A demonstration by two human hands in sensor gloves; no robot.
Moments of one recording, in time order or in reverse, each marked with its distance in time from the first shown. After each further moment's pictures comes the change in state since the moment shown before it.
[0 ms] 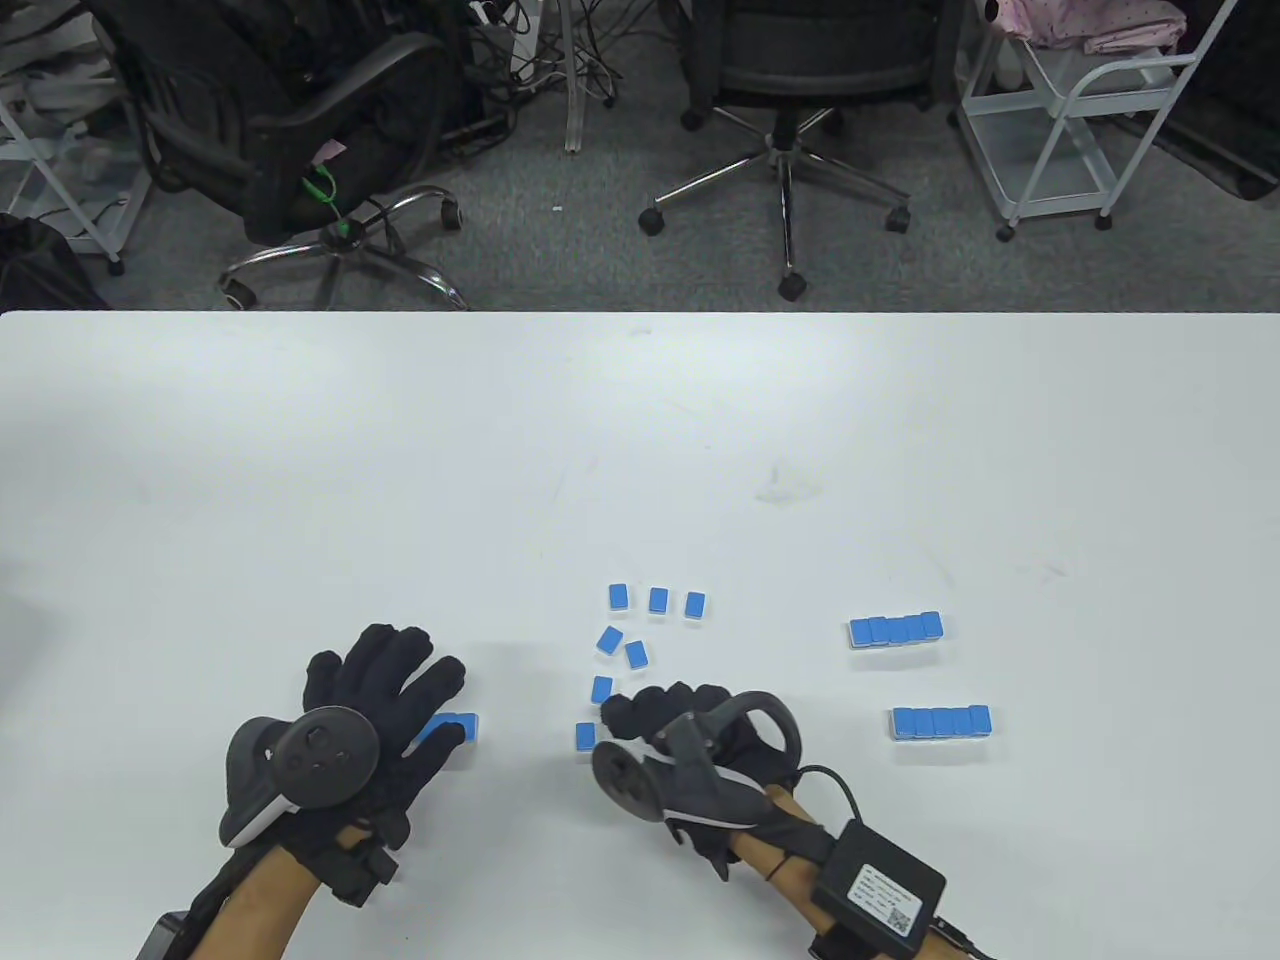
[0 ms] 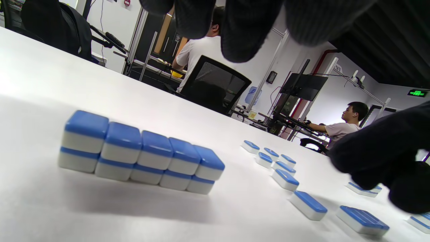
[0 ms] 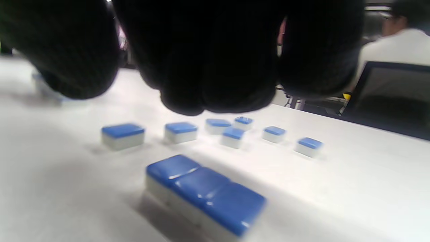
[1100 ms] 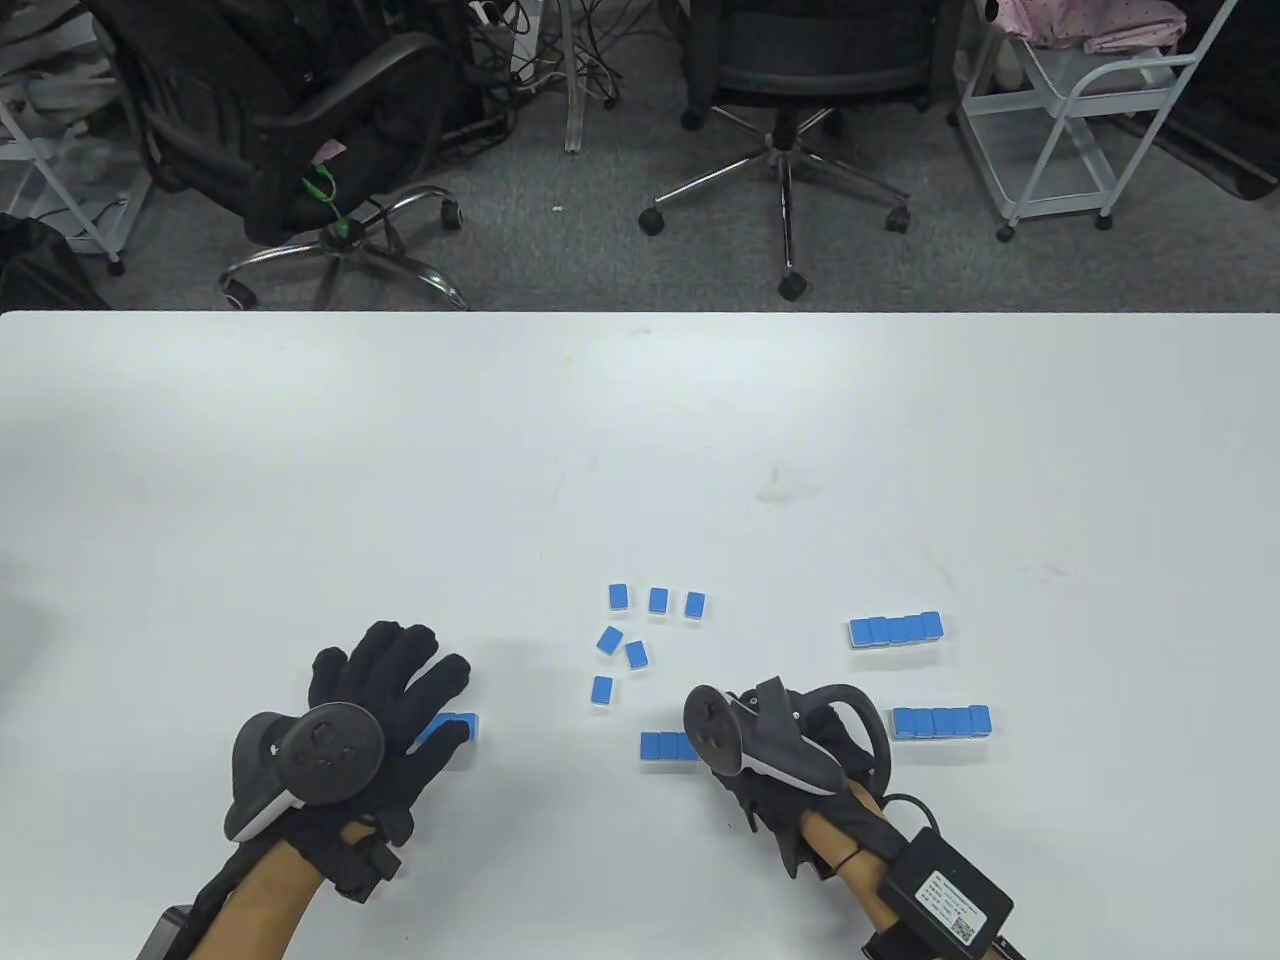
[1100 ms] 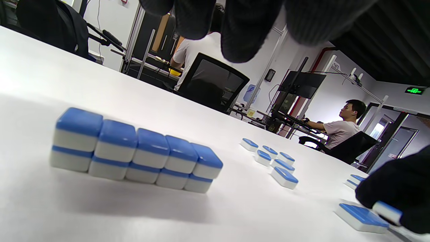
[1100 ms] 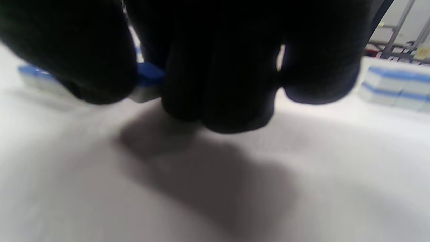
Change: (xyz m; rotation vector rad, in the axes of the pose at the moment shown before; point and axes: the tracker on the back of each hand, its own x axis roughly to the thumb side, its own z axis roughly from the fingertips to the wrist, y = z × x) left_hand 0.000 -0.002 -0.002 -0.016 -0.002 0.003; right_hand -0.086 0.032 0.035 0.264 0.251 -0.152
